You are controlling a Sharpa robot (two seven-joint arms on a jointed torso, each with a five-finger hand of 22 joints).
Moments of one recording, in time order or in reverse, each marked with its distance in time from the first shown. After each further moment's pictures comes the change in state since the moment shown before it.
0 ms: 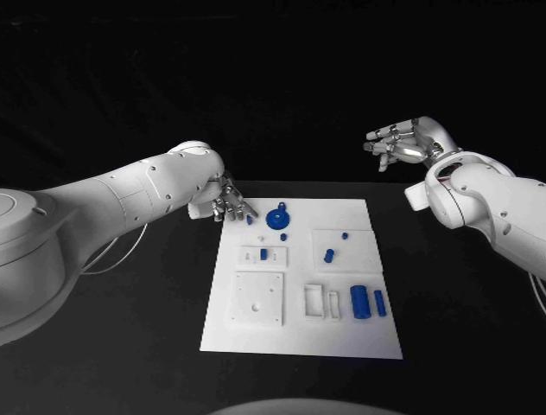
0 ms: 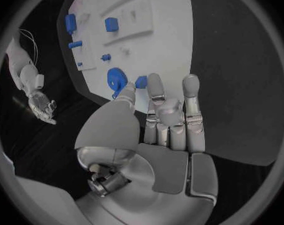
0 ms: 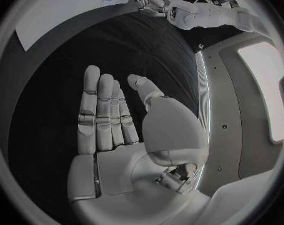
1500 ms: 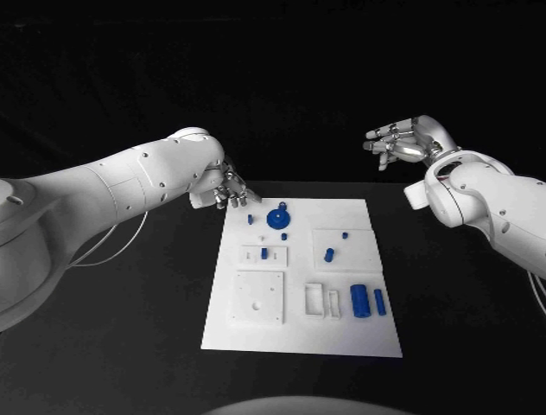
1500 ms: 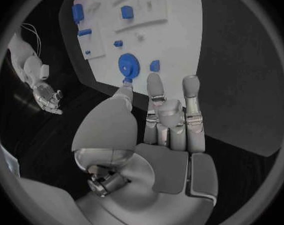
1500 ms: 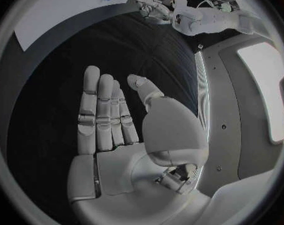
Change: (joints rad) left arm 0.039 -0.025 0.013 0.071 0.017 -0.072 -0.037; left_hand -0.004 -0.067 0.048 0.084 -0.050 0.007 0.000 0.000 0.029 0.000 0.000 0.024 -0.040 0.003 -0.003 0.004 0.016 0.000 0.000 0.000 0.008 0.000; right arm -0.003 -0.002 0.000 -0.004 0.000 0.000 0.002; right_hand 0.000 0.000 0.008 -0.008 -0.004 0.000 0.000 0.000 0.000 0.000 0.000 0.000 0.006 0.000 0.000 0.000 0.001 0.000 0.000 0.000 0.000 0.006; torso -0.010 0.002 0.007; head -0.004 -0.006
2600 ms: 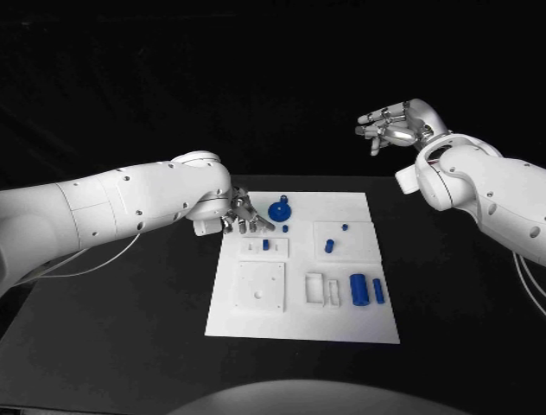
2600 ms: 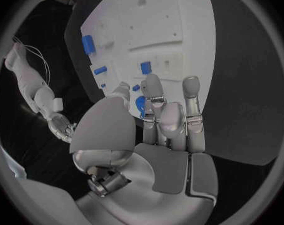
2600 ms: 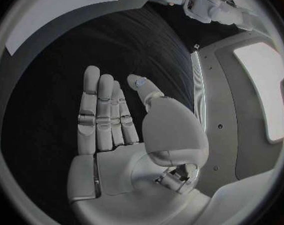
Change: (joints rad) left arm -0.035 -0.157 -0.027 0.429 0.001 -0.097 -0.113; left_hand -0.011 -0.069 0.008 0.110 -0.055 0.115 -0.035 0.000 0.169 -0.004 -0.011 0.093 -0.036 0.019 0.012 0.070 0.132 0.016 0.000 0.014 0.046 0.000; right arm 0.001 0.027 0.000 -0.028 0.000 0.001 0.000; right_hand 0.000 0.000 0.000 0.000 0.000 0.003 -0.003 0.000 0.000 0.000 0.000 0.000 0.029 0.000 0.000 0.000 0.001 0.000 0.000 0.000 0.000 0.005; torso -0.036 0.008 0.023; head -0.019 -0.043
